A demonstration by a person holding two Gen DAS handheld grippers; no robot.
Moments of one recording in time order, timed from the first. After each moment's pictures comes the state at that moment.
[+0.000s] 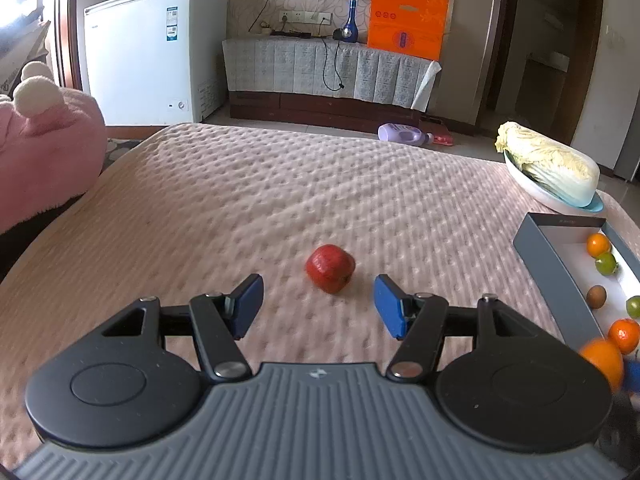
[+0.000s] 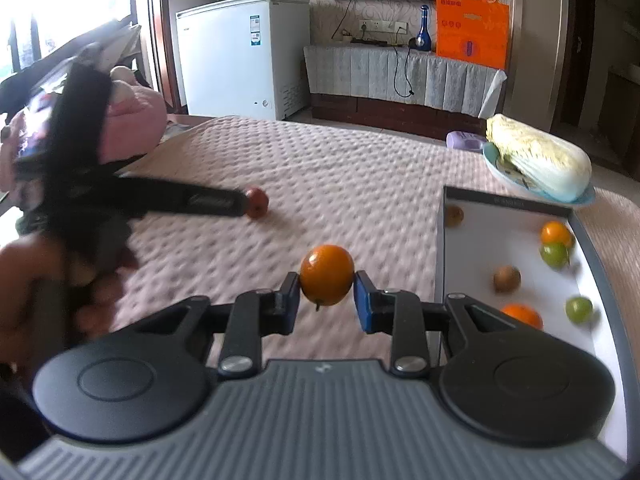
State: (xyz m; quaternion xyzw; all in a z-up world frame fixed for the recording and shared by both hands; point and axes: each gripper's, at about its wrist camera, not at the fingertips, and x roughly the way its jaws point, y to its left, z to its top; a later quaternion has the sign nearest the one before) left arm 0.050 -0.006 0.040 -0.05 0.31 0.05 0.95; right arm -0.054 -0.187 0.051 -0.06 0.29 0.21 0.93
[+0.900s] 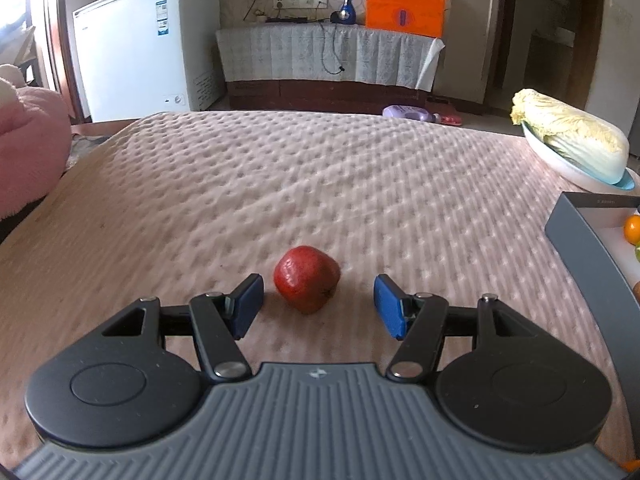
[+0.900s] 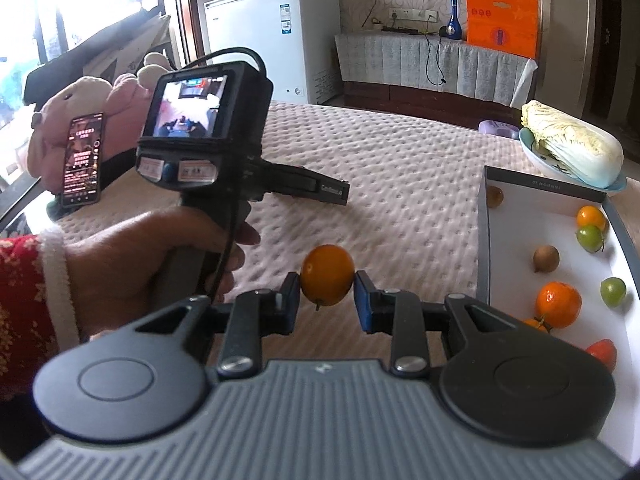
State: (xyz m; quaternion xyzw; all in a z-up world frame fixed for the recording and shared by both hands) left arm 0.106 -0.022 0.004 -0.02 0.33 0.05 0.94; right arm -0.057 -0.176 0.043 -0.05 0.31 0.25 0.92
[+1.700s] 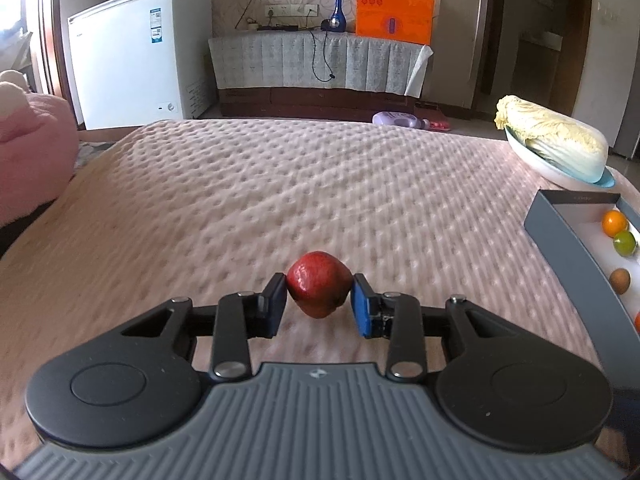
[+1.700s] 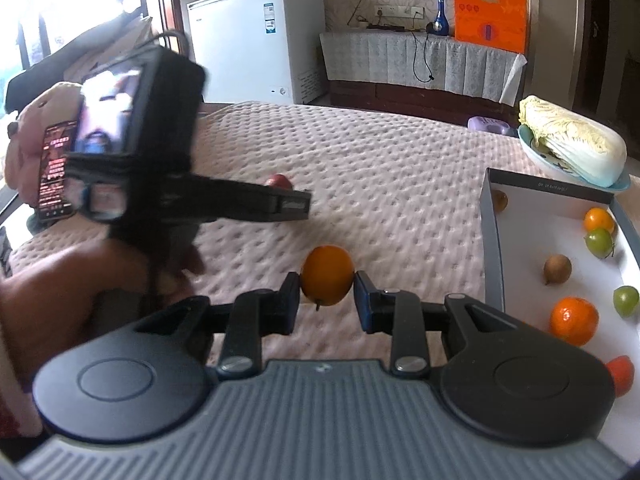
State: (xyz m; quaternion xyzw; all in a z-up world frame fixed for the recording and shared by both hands) left arm 0.077 -0.017 0.015 -0.02 0.32 0.04 0.95; right arm -0.028 -0.159 0.032 -0.04 0.32 0.23 0.92
